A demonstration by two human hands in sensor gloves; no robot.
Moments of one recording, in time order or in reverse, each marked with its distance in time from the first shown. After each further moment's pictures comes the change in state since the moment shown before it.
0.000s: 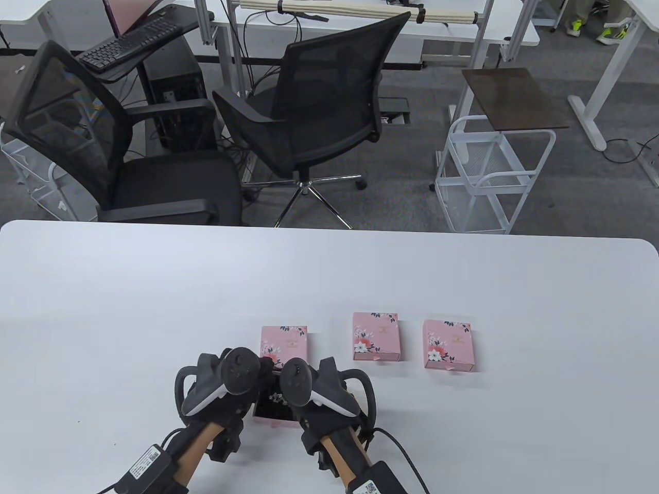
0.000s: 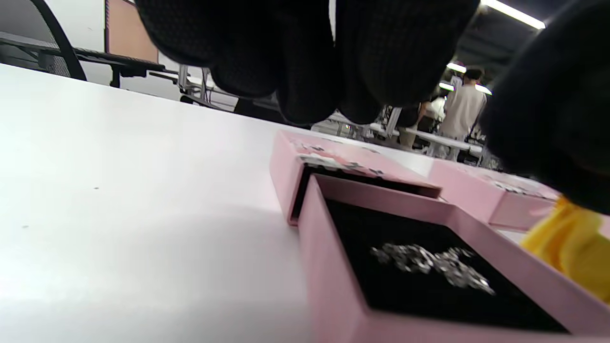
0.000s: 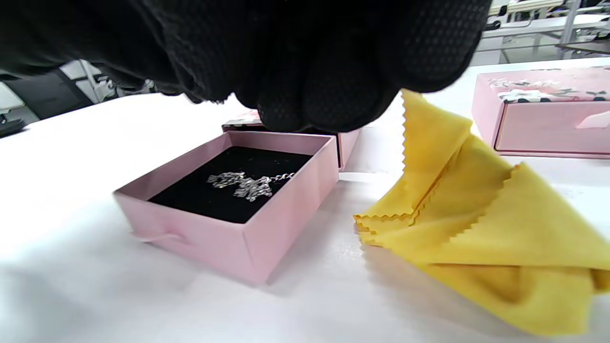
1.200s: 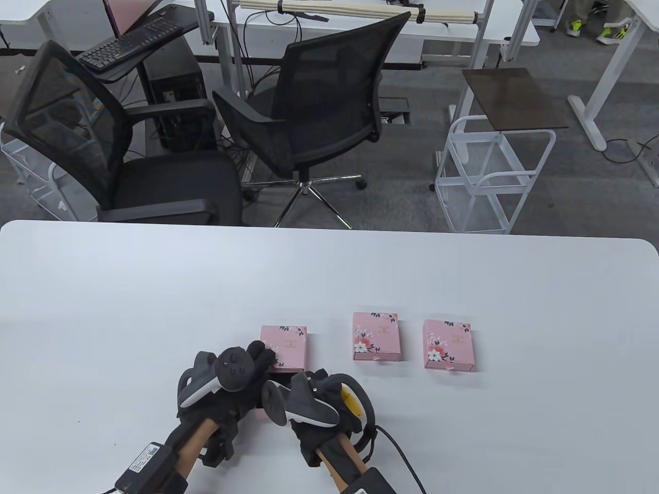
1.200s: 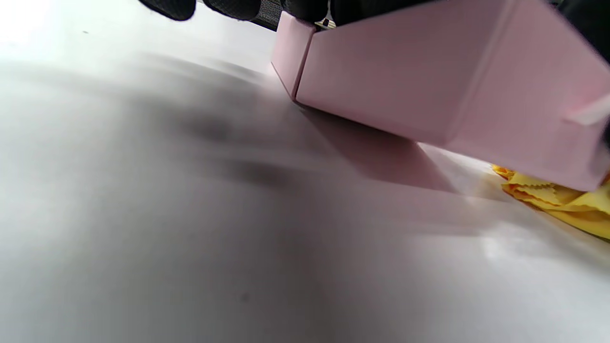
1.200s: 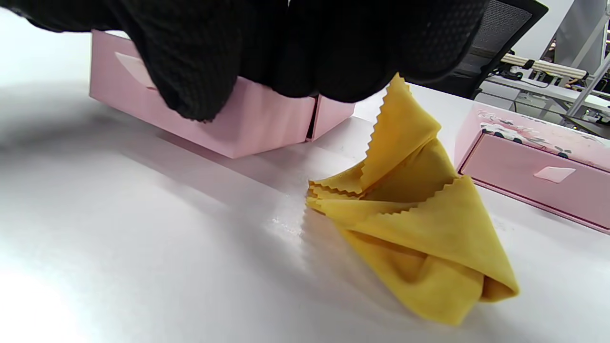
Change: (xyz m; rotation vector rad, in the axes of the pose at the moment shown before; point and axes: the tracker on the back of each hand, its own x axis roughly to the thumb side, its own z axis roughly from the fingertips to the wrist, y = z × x) left_hand -0.019 -0.039 -0.015 -0.271 -0.080 0.082; right_hand 0.016 0.021 0.001 0.009 -0.019 0.317
